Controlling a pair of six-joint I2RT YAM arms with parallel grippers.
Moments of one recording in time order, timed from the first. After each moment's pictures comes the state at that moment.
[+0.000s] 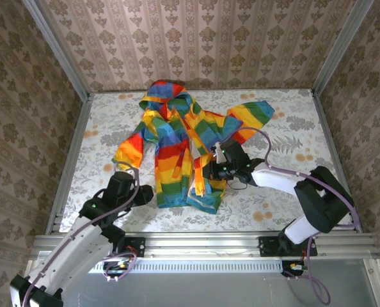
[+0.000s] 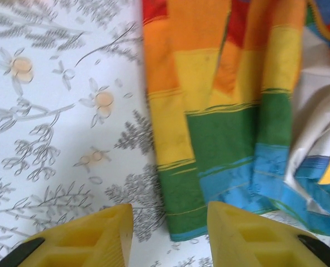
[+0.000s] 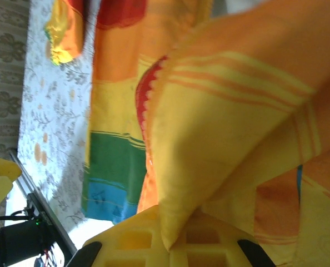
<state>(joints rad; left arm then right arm) -0.54 0.57 0.41 -0.70 0.07 -0.66 0.60 1.55 0.76 -0.01 -0.43 0.68</state>
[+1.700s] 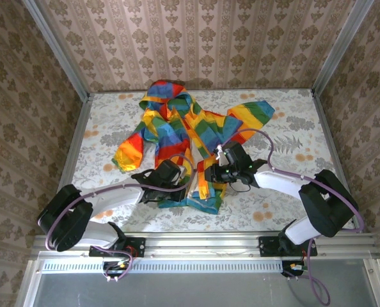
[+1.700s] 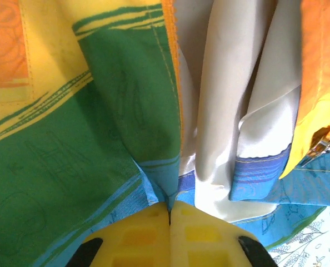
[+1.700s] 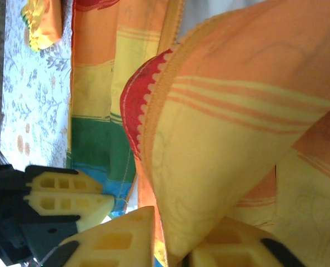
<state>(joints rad) -0.85 1.34 0.61 -0.29 0.18 -0.50 0.60 1.49 0.74 -0.10 -0.40 0.65</state>
